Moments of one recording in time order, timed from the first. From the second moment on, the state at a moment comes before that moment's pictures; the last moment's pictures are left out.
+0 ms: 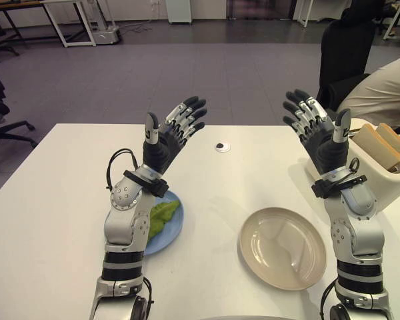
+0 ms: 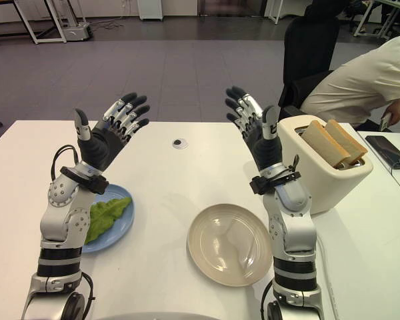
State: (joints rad) left arm -0.32 0.21 0.08 -0.18 -0.40 0.08 -0.47; right arm -0.27 -0.22 -0.12 -0.32 0.28 0.15 0.28
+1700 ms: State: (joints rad) left arm -0.37 0.45 0.04 0.03 0.20 -0.33 -0.28; right arm -0.79 -1.16 0.19 1.04 -0.76 -0.19 -0.11
